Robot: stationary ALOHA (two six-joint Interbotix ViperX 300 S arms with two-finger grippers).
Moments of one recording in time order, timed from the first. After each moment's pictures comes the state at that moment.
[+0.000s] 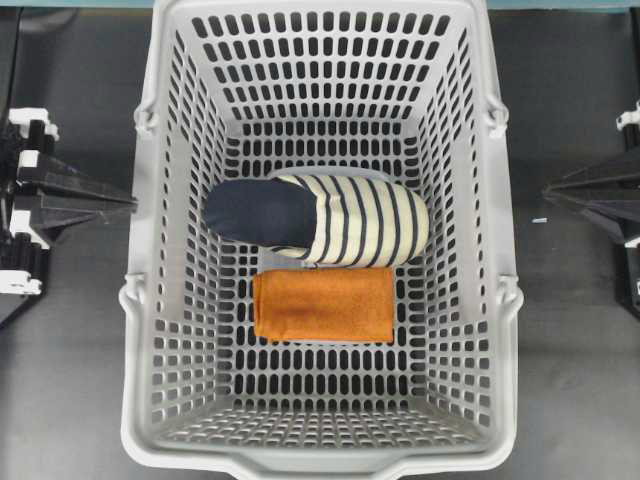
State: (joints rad) left arm 0.00 -0.96 1.17 0.00 -0.29 0.00; right arm 0.00 -0.97 1.18 0.00 -0.29 0.00
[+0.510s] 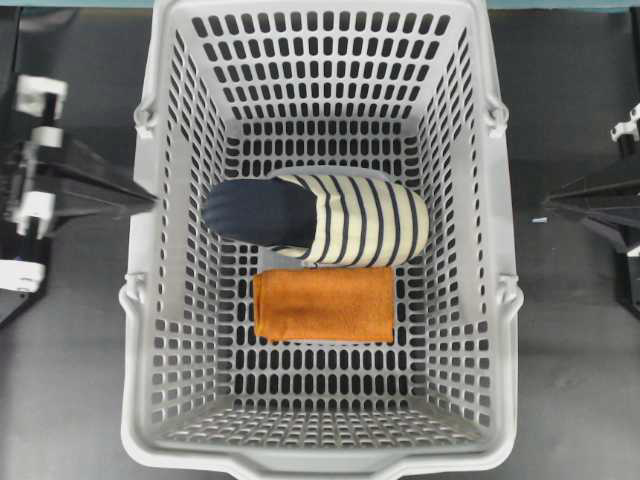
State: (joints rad) left arm -0.05 -0.72 0.62 0.04 0.45 -0.09; right arm 0.03 -0.96 1.18 0.02 -0.29 0.06
